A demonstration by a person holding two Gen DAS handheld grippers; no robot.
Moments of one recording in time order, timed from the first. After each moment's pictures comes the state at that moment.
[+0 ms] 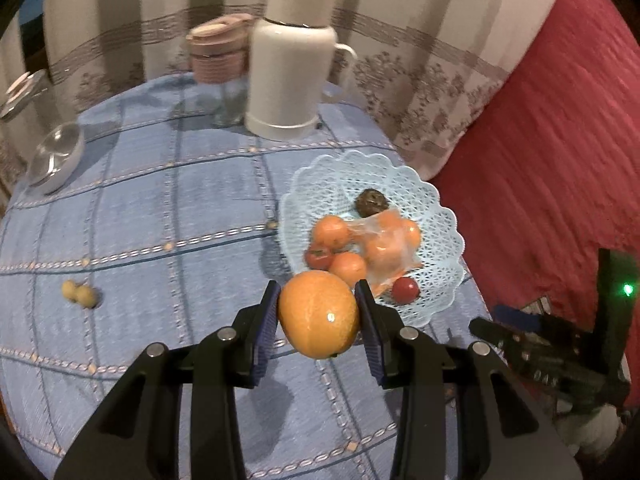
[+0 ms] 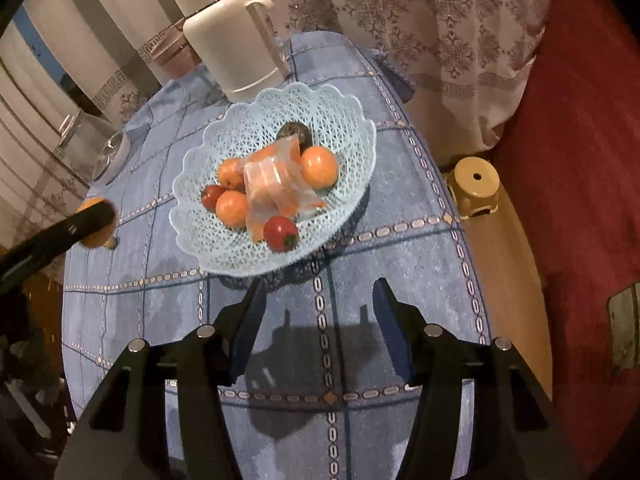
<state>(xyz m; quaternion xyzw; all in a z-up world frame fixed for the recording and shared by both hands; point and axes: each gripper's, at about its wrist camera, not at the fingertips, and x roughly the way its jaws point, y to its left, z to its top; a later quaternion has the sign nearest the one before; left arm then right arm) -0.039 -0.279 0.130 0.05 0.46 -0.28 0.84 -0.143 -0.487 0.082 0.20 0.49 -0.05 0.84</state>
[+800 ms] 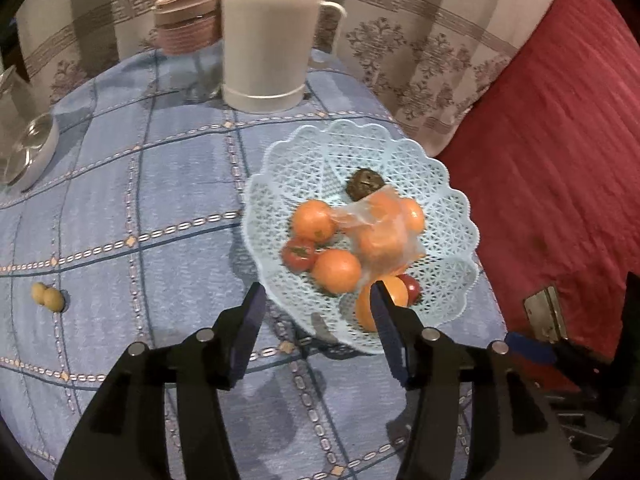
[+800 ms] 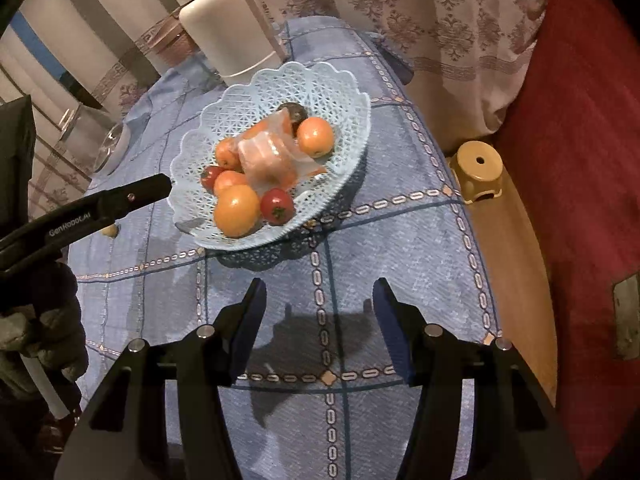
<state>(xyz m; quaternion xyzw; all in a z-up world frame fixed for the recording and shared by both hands) -0.019 -0.311 0.097 0.06 0.50 -0.27 0.82 -0.151 -0.486 0.073 0.21 0.51 -0.04 0.83</state>
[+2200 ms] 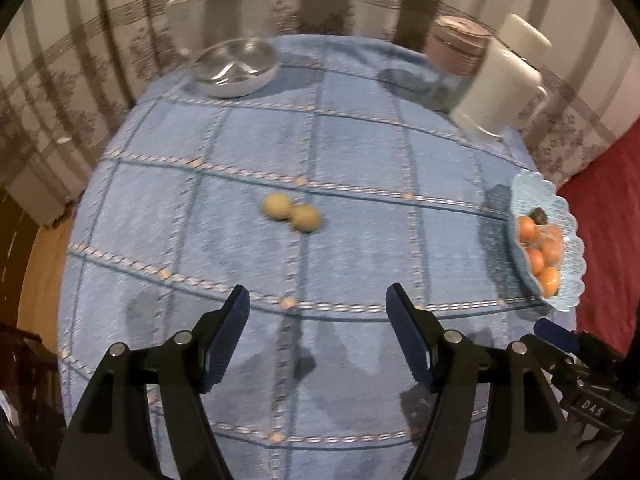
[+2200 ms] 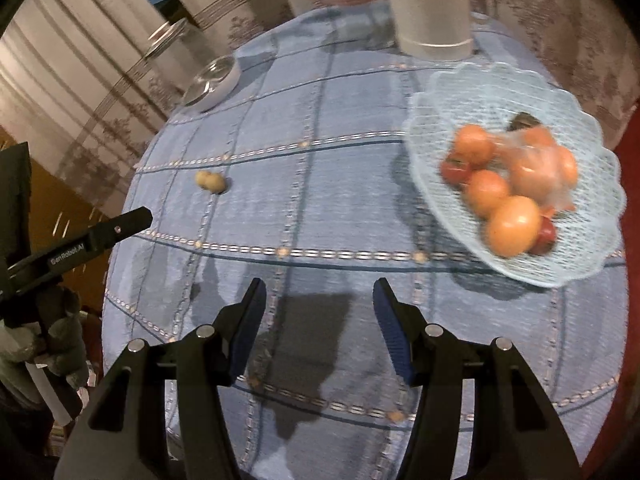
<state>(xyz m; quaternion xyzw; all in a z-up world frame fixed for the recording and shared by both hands) -0.020 -0.059 0.111 -0.02 0.51 -0.08 0.85 -0.070 -0.301 0.083 0.16 0.52 0.10 0.83</state>
